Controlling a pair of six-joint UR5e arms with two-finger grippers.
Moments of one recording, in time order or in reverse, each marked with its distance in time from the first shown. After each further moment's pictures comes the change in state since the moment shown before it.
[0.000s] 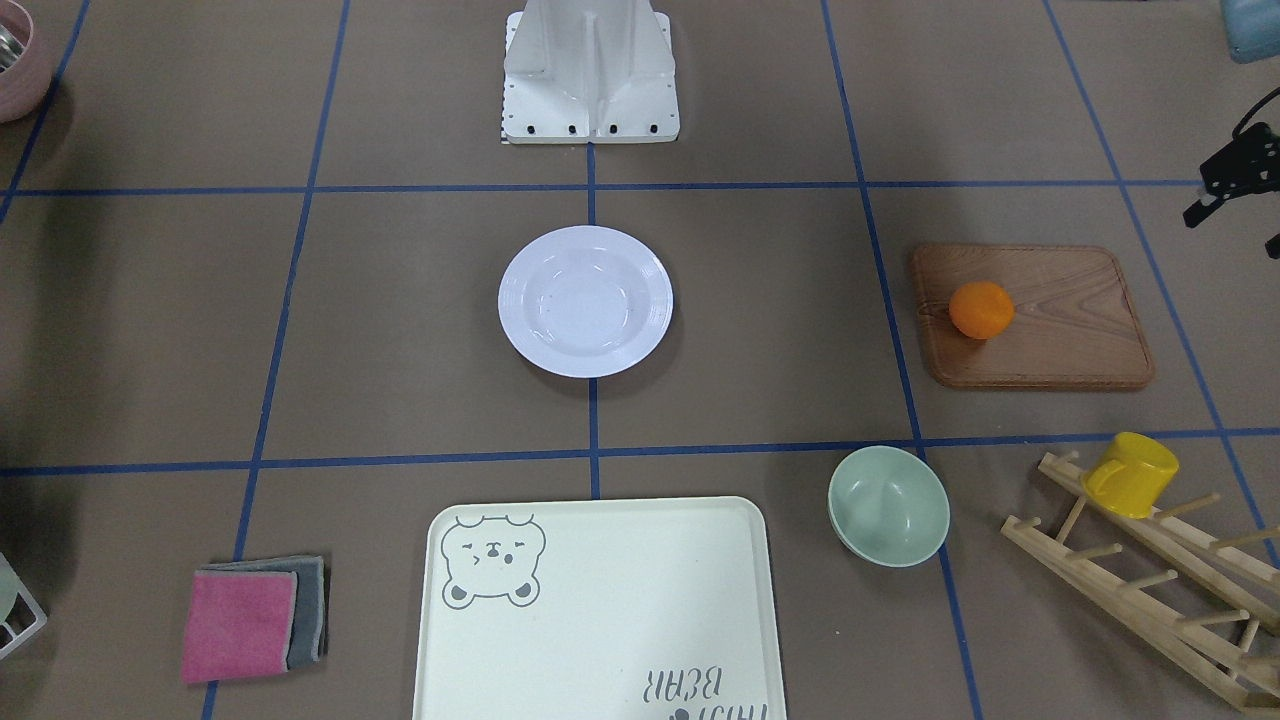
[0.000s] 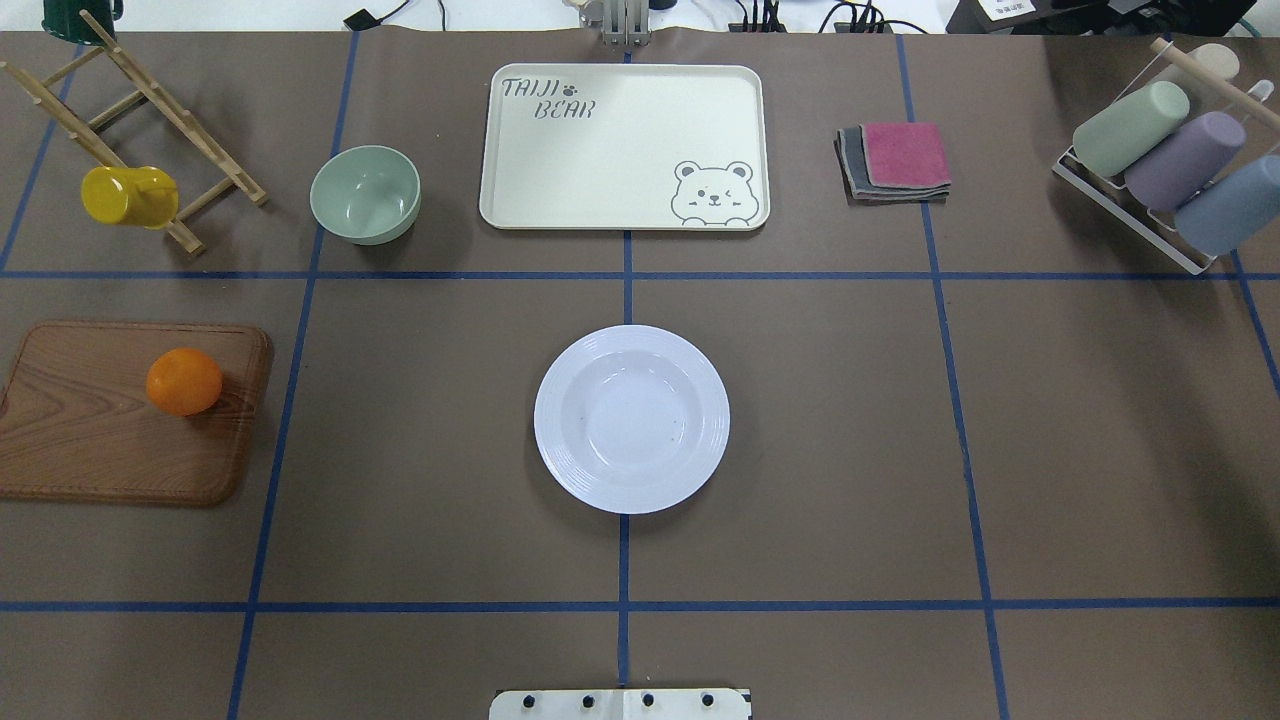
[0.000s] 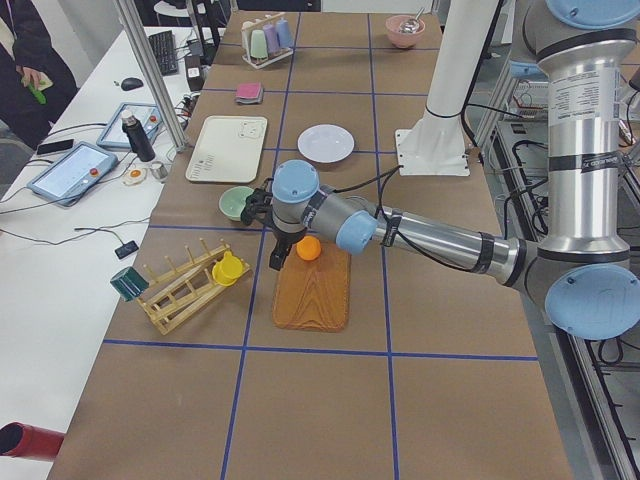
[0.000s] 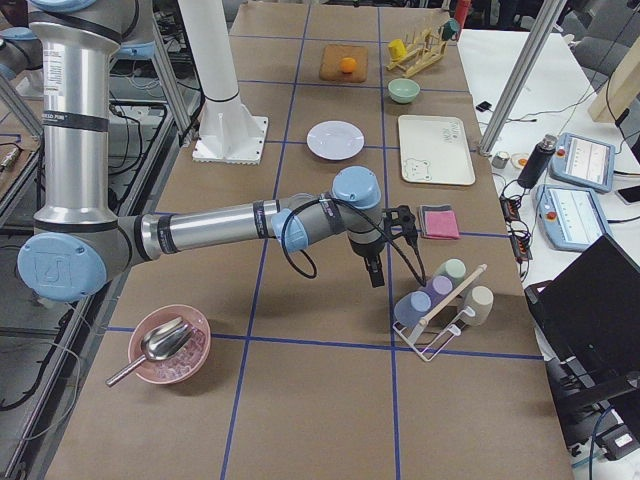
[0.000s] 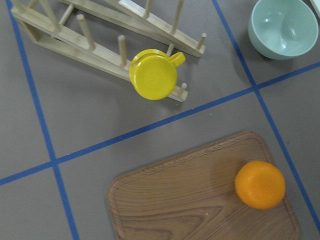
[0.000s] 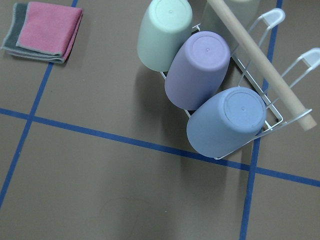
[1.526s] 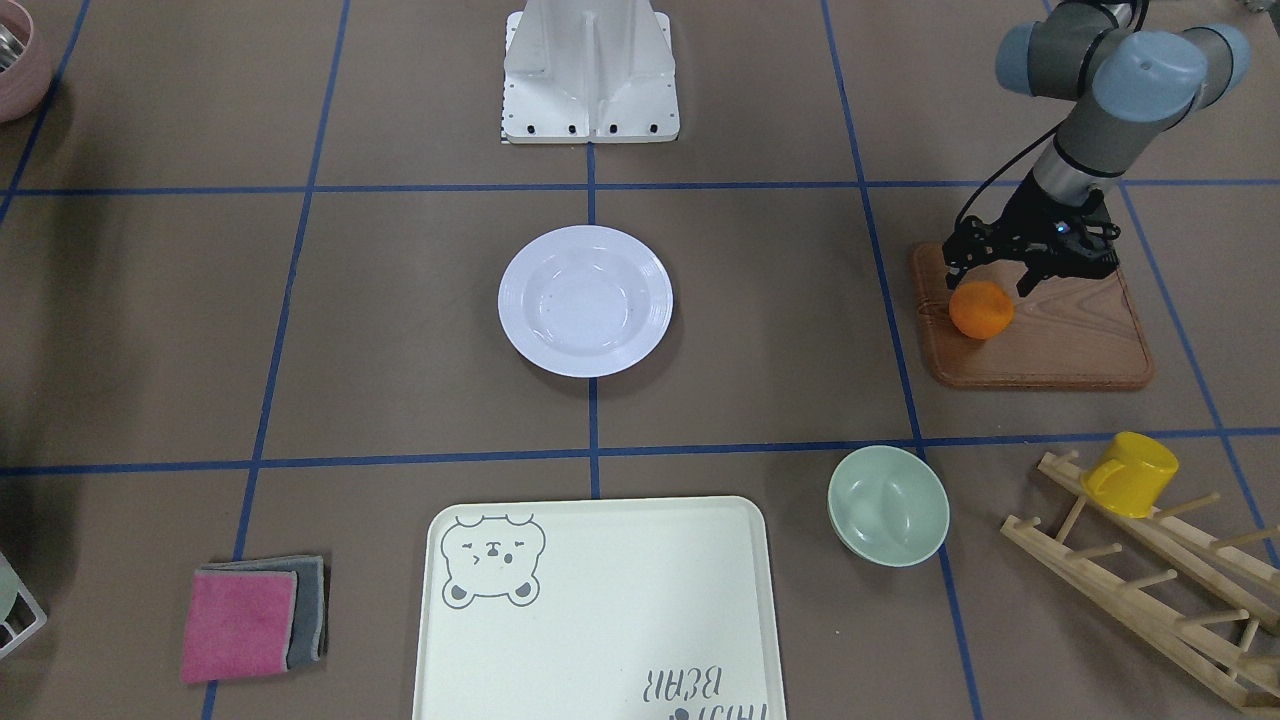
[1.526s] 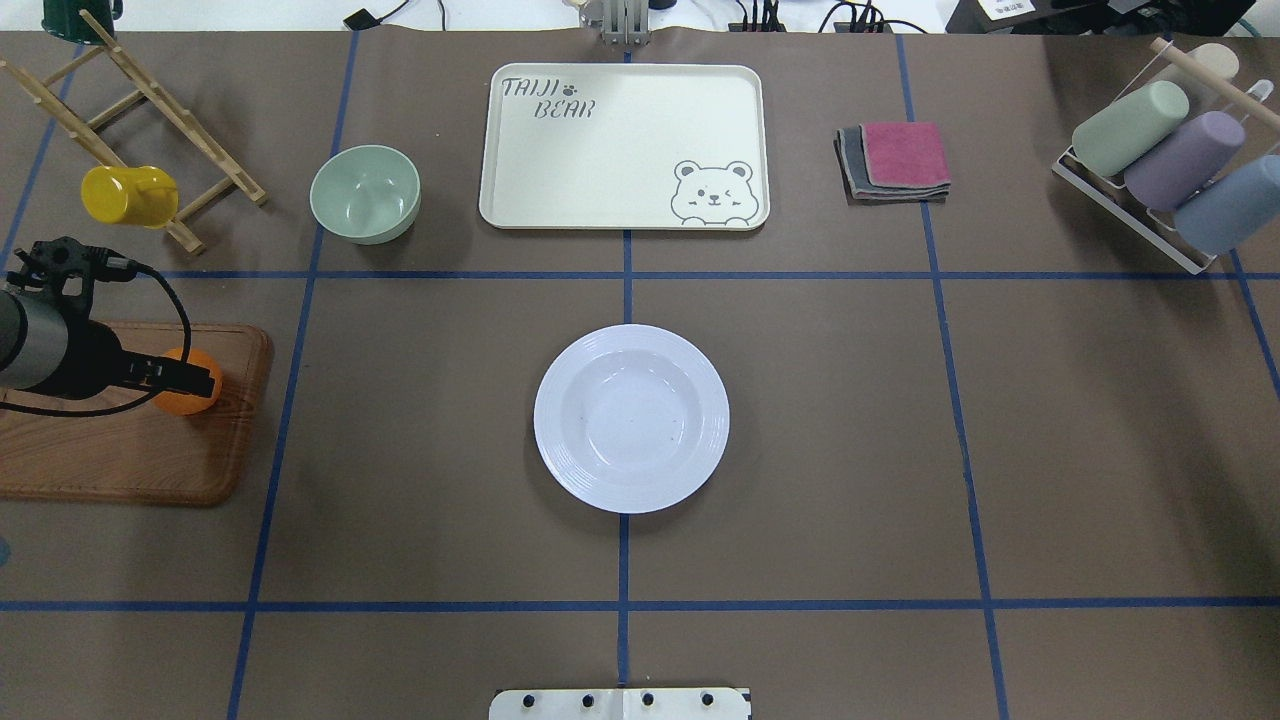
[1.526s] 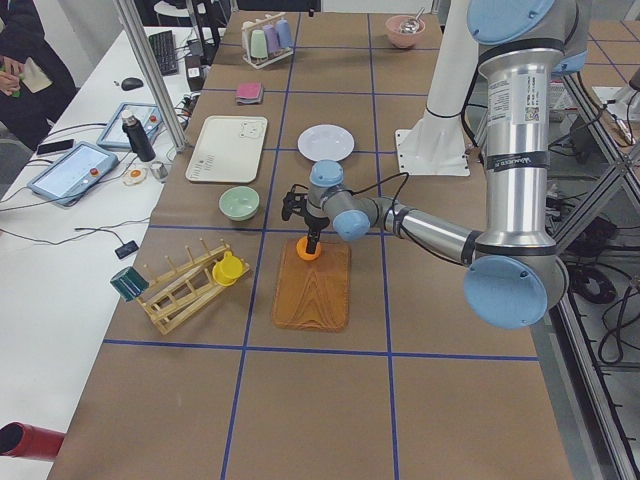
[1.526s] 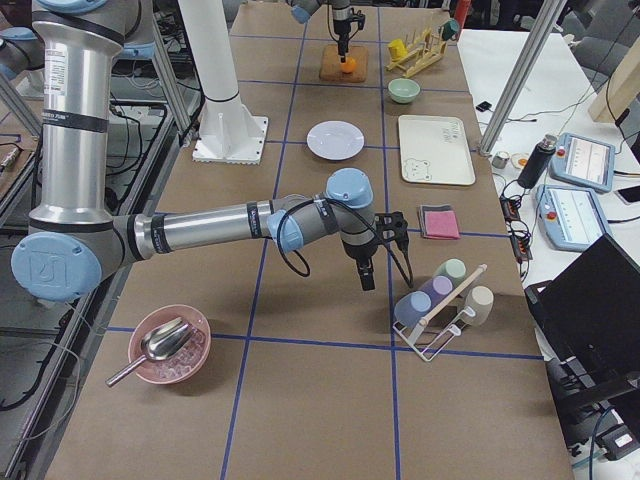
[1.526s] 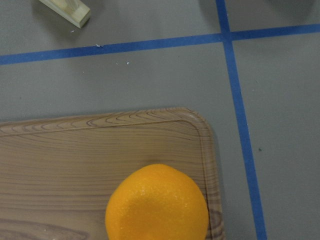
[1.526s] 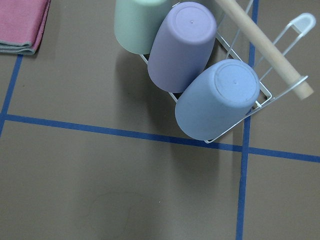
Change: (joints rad) left arm 0.525 -0.051 0.068 -0.207 0.420 -0.586; right arm -0.034 -0.039 0.022 0.009 -0.044 0.058
